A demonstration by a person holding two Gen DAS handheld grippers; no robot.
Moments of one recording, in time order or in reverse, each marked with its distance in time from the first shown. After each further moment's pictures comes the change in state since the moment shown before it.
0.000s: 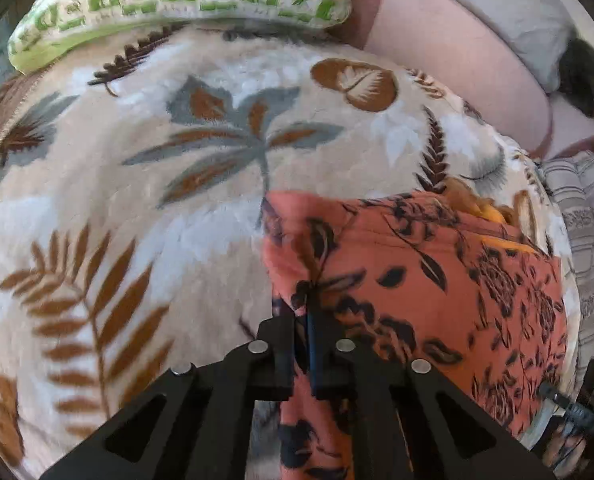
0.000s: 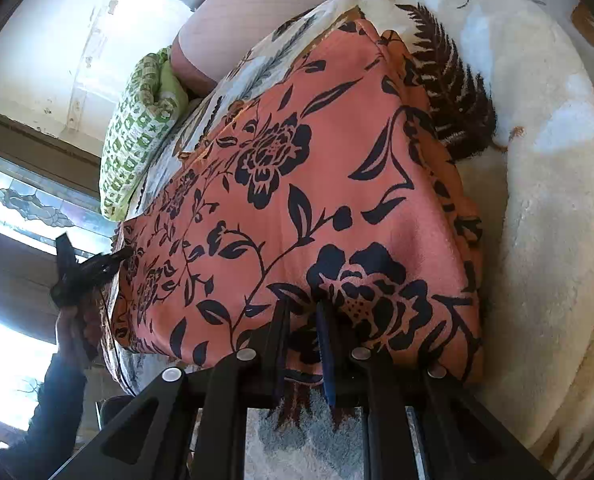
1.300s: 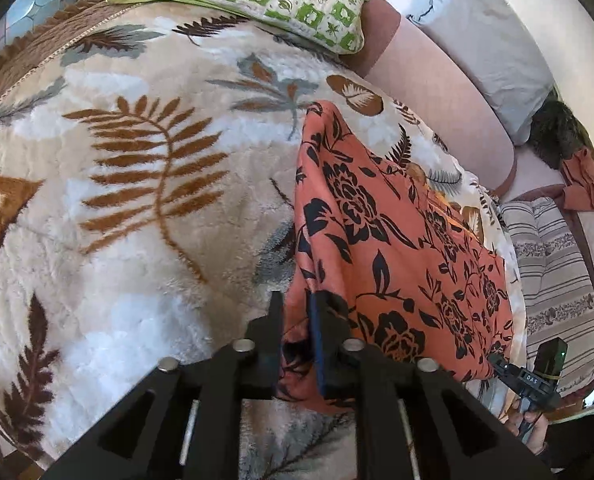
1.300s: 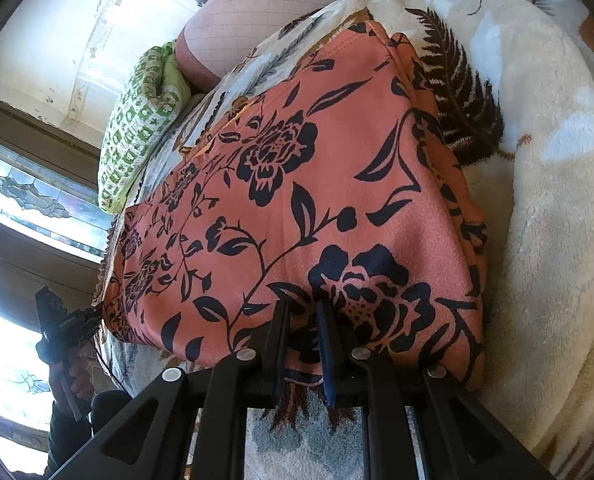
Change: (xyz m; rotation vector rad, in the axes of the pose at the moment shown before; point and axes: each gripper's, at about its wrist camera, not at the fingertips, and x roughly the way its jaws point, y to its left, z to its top) left arm -0.062 0.034 -0.135 -0.180 -0.110 -0.165; right arm 0.005 0.006 -0.004 -0.032 -0.004 -0.021
